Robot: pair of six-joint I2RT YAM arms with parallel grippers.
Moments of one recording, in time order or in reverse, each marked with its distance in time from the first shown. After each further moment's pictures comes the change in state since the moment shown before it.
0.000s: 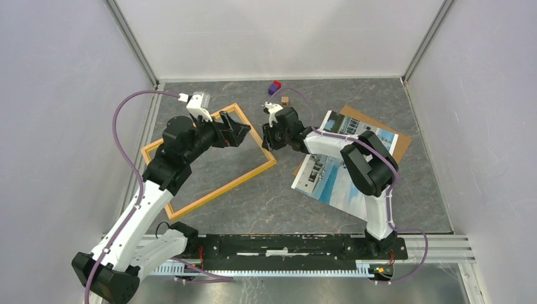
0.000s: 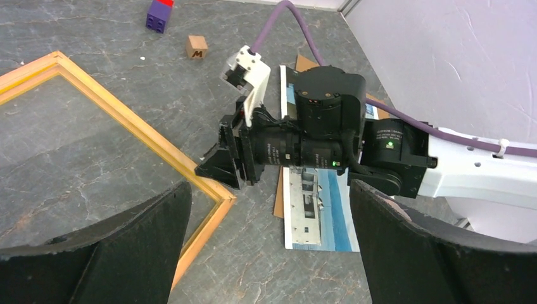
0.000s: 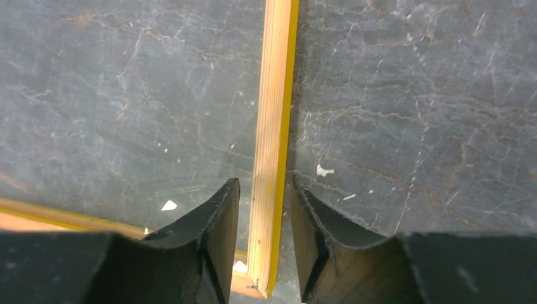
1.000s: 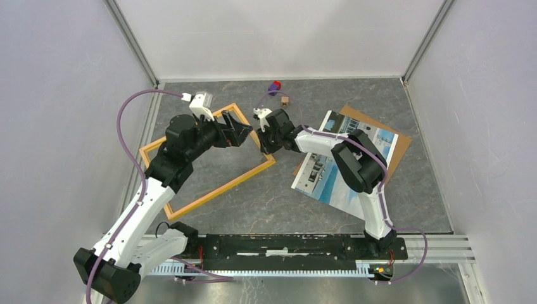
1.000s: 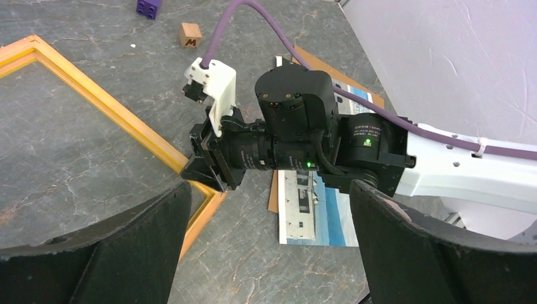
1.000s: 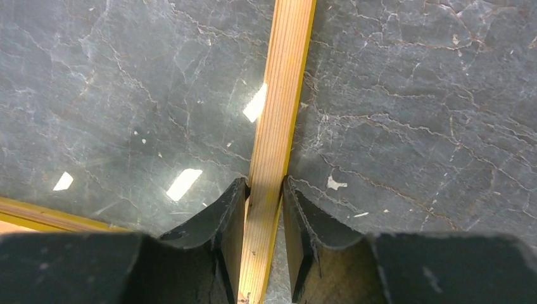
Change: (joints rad) left arm 0.005 0.030 0.000 0.000 0.034 -0.024; right arm 0.039 0.105 0.137 -0.146 0.047 -0.132
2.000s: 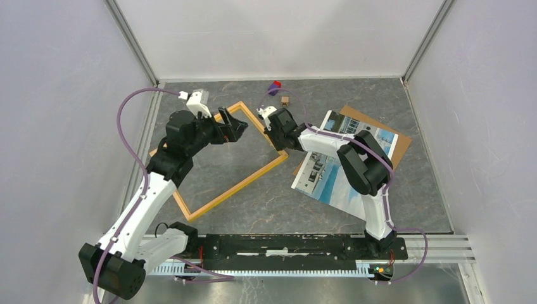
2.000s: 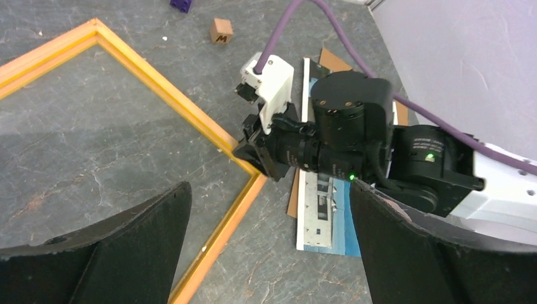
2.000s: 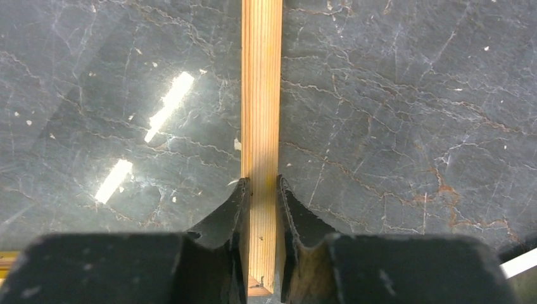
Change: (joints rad) left arm 0.068 0.032 0.000 -0.001 0.000 -0.001; right arm -0.009 -0.059 -0.015 -0.097 0.235 -0.127
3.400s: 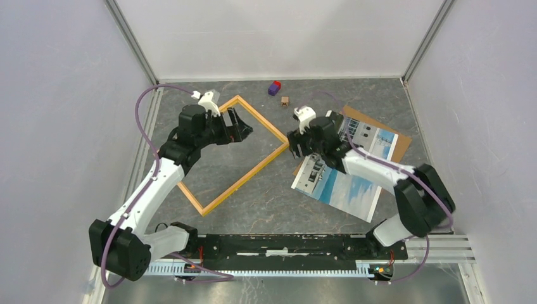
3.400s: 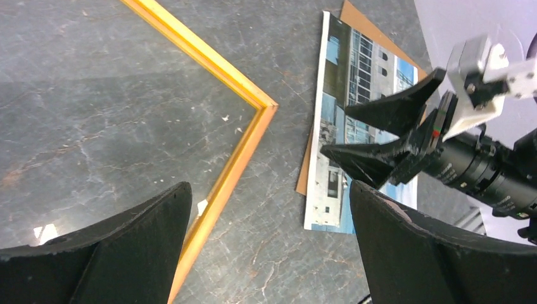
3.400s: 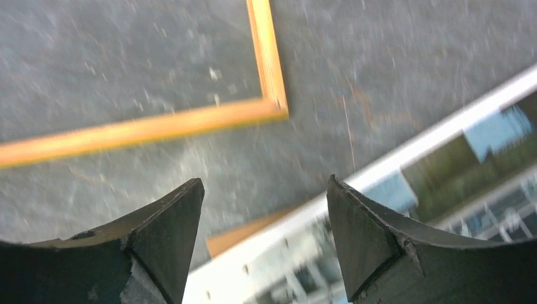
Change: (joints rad) left arm 0.016 0.163 0.027 -0.047 0.053 0.006; right arm -0.103 -0.489 -0.453 0.247 -0.113 0.032
